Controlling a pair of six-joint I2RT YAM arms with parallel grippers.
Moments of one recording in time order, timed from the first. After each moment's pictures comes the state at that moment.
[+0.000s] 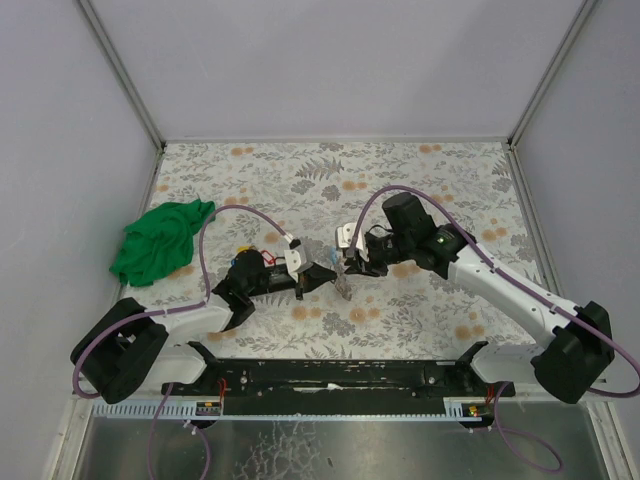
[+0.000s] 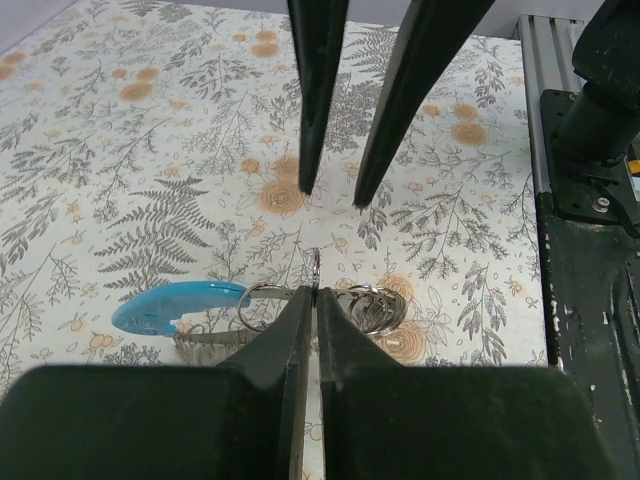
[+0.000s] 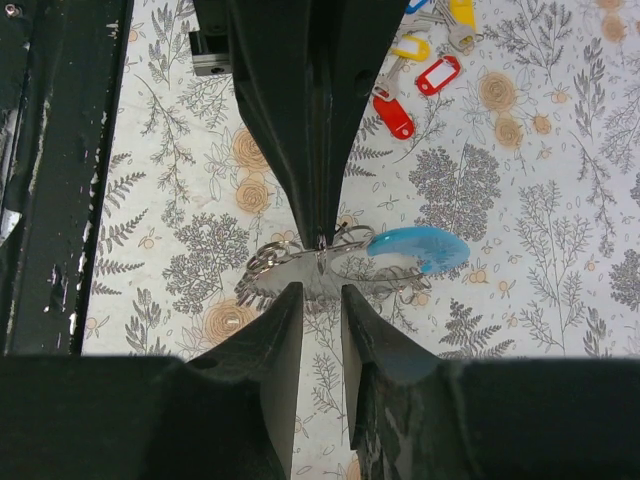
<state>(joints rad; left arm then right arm) -0.68 1.26 0.35 0.88 0.63 0.03 0.69 1.29 1.06 -0.56 -0.67 -0.76</state>
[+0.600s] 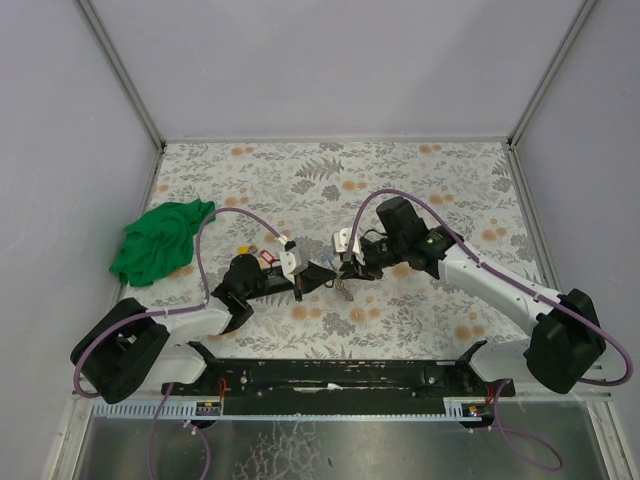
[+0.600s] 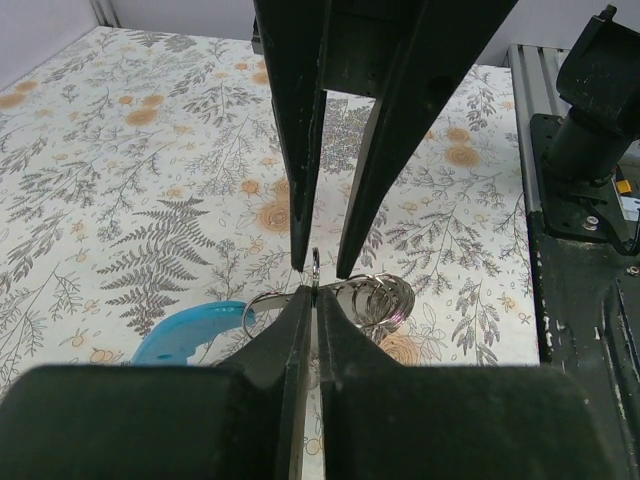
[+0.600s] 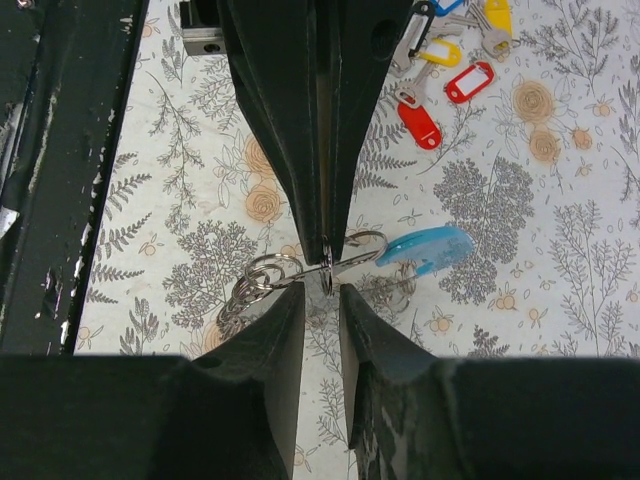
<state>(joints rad) -0.68 1.26 0.30 1.00 0.62 -0.01 0.68 1.33 0.98 -0.46 -0.73 -0.79</state>
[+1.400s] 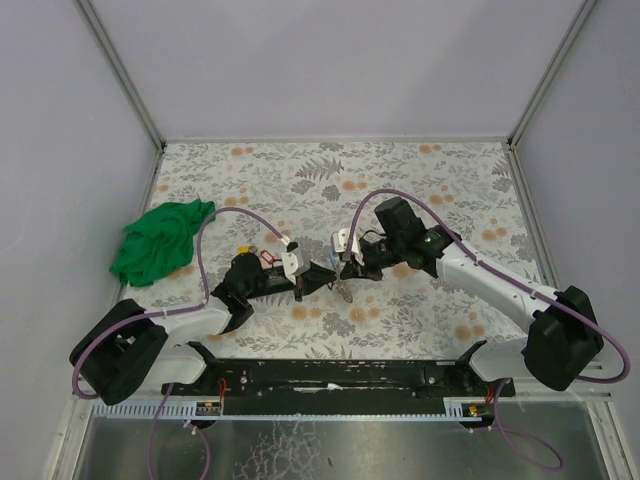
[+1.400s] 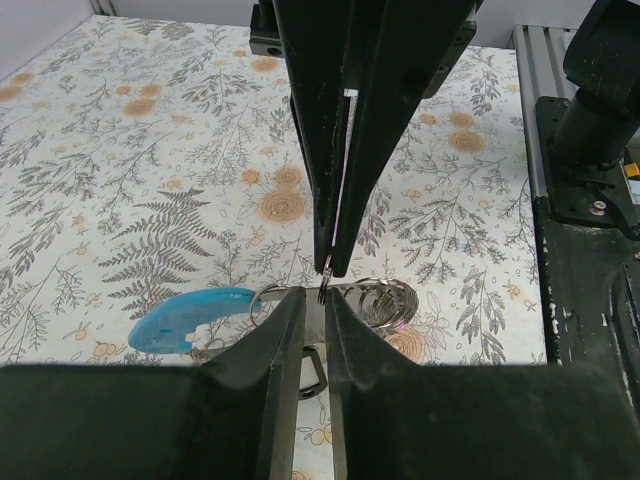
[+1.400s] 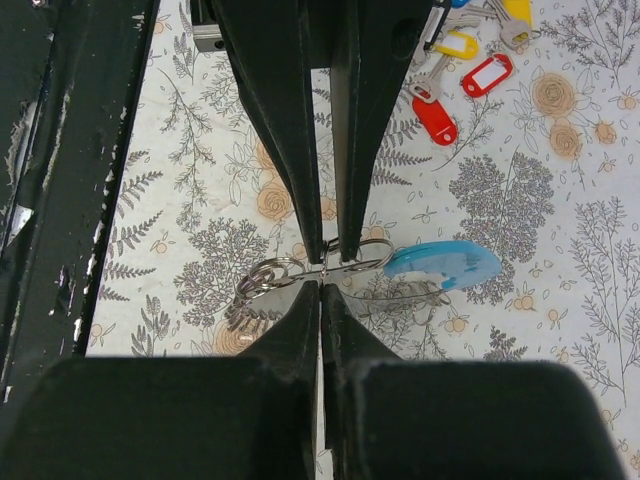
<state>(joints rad) -0.68 1.26 0.31 0.95 0.62 0.02 0.68 1.35 0.99 -0.47 -0.75 -0.78</state>
